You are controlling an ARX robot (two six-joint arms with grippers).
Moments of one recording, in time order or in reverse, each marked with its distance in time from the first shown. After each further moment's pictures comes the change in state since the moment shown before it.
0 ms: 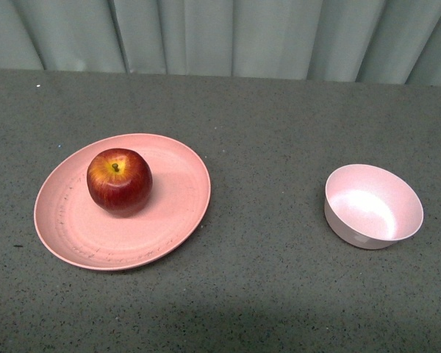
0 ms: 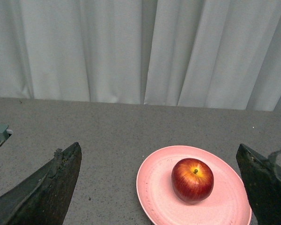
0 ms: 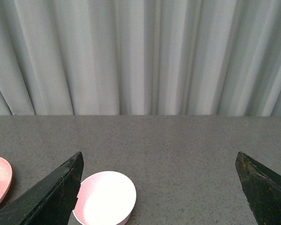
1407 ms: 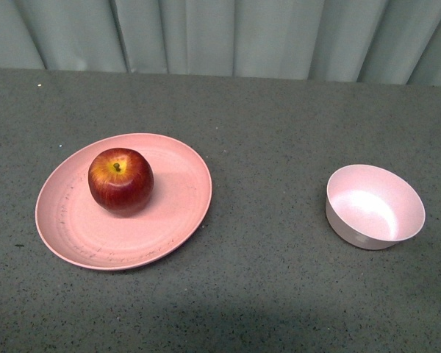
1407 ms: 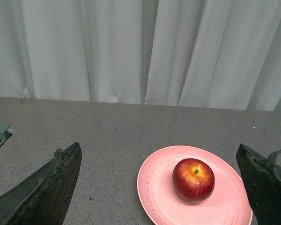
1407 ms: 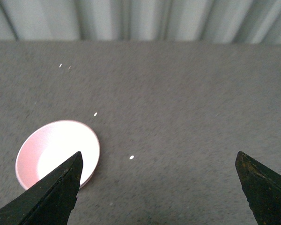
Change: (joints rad) left arm 0.000 0.000 0.000 0.000 0.000 0.000; right arm -0.075 0.933 0.209 0.311 0.019 -0.055
